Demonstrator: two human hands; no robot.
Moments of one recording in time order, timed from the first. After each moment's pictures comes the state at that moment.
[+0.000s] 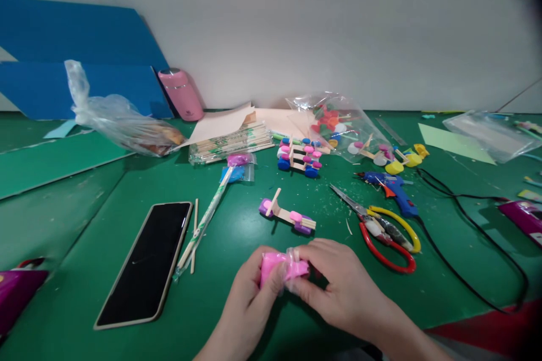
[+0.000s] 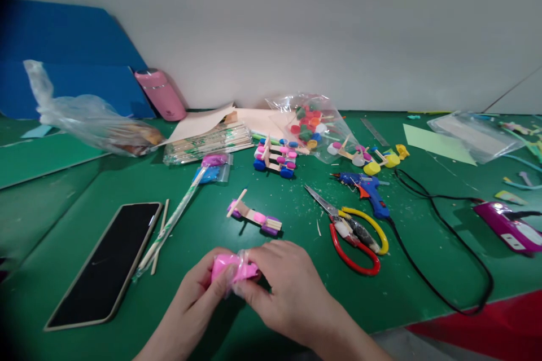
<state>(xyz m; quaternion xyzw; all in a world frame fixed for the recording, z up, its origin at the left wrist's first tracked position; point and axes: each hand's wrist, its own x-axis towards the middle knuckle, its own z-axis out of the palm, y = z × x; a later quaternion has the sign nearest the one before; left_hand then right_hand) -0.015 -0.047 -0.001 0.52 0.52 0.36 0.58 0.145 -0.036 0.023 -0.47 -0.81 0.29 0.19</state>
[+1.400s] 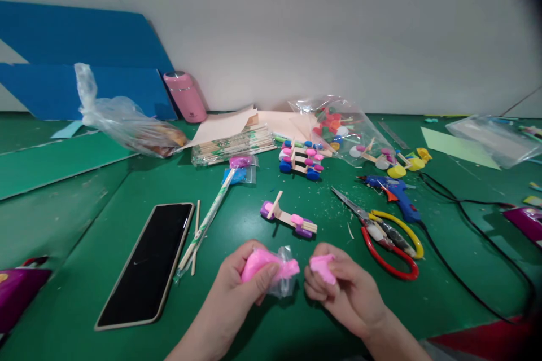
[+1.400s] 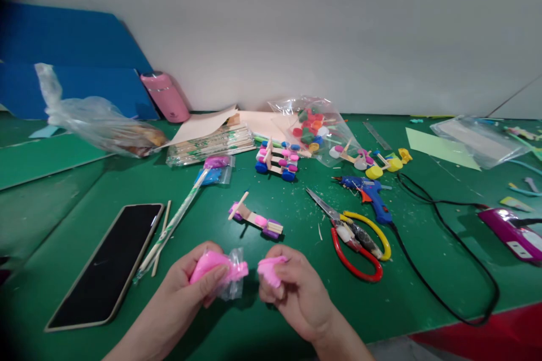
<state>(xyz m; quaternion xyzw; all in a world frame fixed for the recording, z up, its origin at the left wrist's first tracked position) -0.031 -0.039 -0.001 0.40 0.51 0.38 0.66 0.146 -0.041 -0.012 -0.28 -0.18 0.81 0.48</state>
